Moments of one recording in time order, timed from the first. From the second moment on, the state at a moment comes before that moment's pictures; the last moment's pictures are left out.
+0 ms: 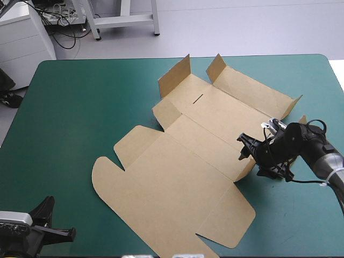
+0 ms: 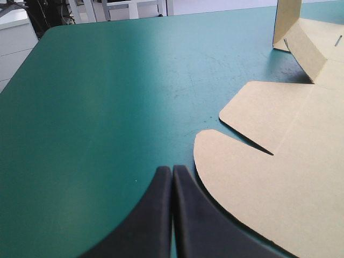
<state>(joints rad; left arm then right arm) -0.07 -0.02 -0.42 -0.01 0.82 0.02 0.17 1.38 -0.93 0.31 0.90 0.60</state>
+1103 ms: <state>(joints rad) -0.07 -0.02 -0.42 -0.02 0.82 0.02 0.17 1.46 -1.07 0.20 0.96 0.07</state>
